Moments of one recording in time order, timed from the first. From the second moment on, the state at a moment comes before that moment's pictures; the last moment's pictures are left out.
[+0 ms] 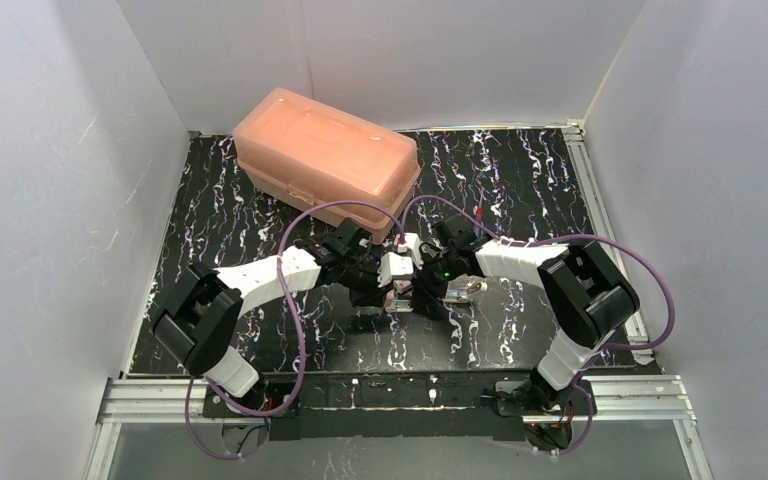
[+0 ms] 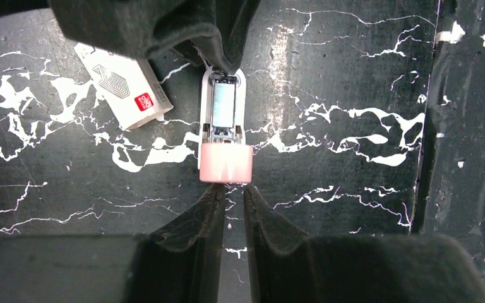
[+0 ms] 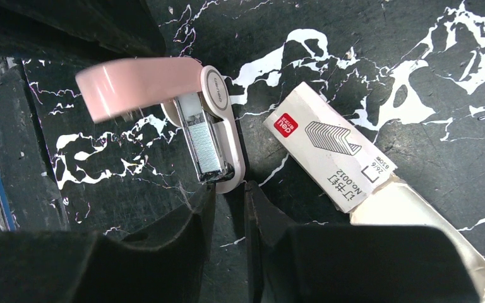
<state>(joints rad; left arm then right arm) -0.72 1.55 0.89 -0.39 0.57 0.61 0.64 1.69 0.86 -0.26 -0.70 -0.39</state>
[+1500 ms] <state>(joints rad) -0.82 1.69 0.95 -0.36 0.43 0.70 0.48 1.61 0.86 -0.41 -0.83 -0.51</state>
